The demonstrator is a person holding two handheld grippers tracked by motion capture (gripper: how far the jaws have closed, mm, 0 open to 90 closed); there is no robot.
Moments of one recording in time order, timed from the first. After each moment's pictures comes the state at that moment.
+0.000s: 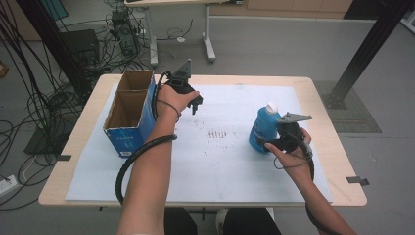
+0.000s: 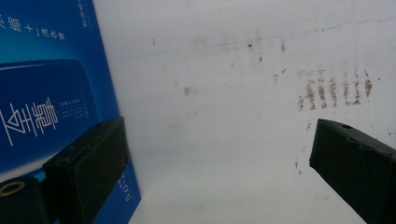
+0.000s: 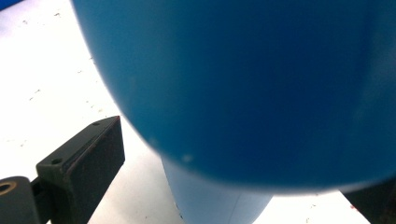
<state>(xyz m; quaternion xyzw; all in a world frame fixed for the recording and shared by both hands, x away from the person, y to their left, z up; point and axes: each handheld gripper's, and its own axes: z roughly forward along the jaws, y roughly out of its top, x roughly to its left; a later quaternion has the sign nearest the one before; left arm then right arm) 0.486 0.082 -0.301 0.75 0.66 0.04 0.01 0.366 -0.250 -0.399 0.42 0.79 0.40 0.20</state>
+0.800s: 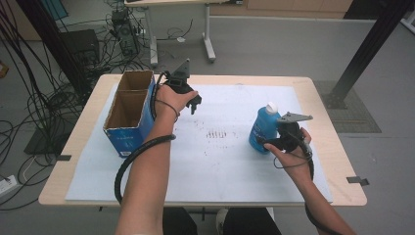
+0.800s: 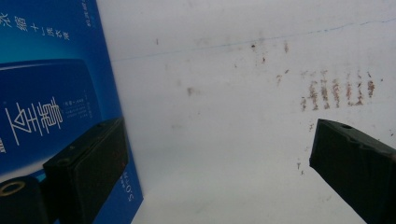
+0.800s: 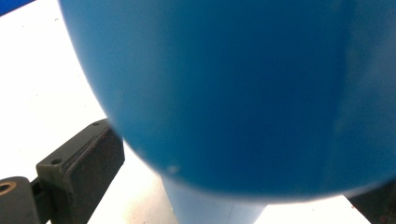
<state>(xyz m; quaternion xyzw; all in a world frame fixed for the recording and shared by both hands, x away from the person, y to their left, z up) 0.486 0.085 -0.301 0.75 0.66 0.04 0.01 0.367 -0.251 -0.399 0.42 0.79 0.40 0.20</state>
